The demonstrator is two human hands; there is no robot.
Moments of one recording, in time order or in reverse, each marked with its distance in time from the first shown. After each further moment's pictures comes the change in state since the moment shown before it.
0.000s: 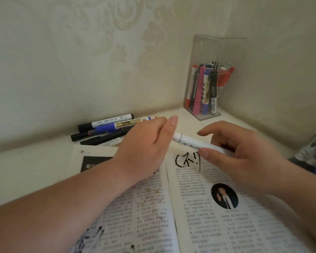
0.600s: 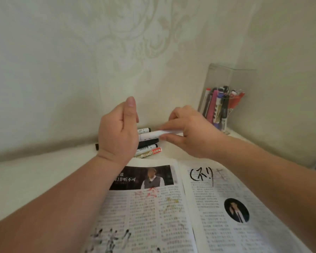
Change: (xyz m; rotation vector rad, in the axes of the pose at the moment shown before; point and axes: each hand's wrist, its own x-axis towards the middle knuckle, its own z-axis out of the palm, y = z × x) left_hand 0.014 -0.043 -0.061 -0.055 0.640 0.001; right_hand 0.121 -0.032 0.051 -0.417 -0.079 -0.304
